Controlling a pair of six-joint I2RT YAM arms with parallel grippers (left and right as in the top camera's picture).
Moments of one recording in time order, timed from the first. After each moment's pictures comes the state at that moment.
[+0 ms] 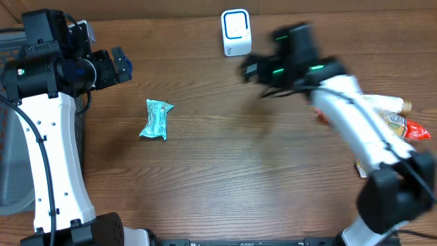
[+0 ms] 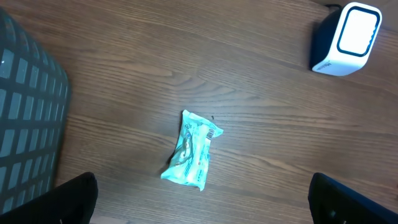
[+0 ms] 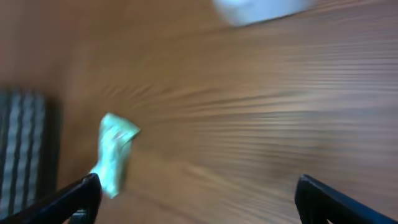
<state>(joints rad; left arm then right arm) 0.20 1.61 1.88 -1.28 0.15 -0.15 0.42 1.83 1.56 -0.61 -0.29 0.49</state>
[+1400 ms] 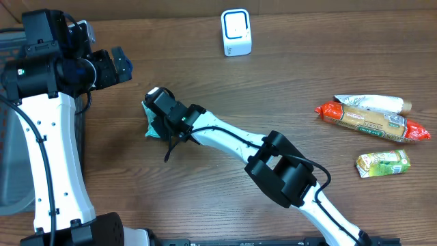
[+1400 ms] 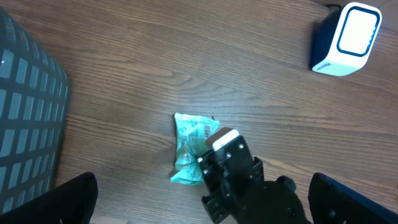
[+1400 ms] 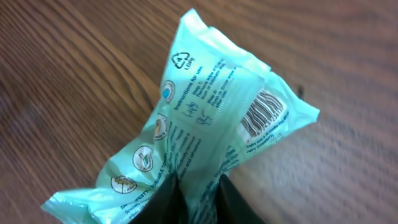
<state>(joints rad) 0.20 1.61 1.88 -1.28 0.15 -0.15 0.93 2.45 1.97 -0.47 0.00 0.22</state>
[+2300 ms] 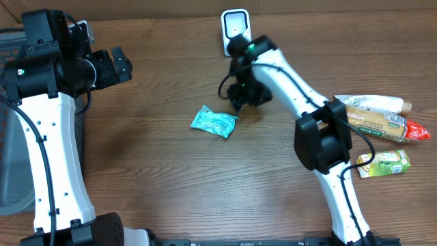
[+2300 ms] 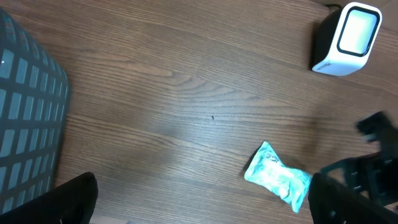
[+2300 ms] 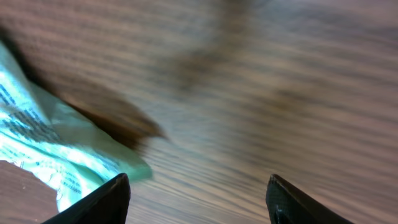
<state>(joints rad) 0.20 1.61 1.88 -1.28 0.15 -0.15 0.49 2.45 2.25 -1.40 -0.13 0.11</state>
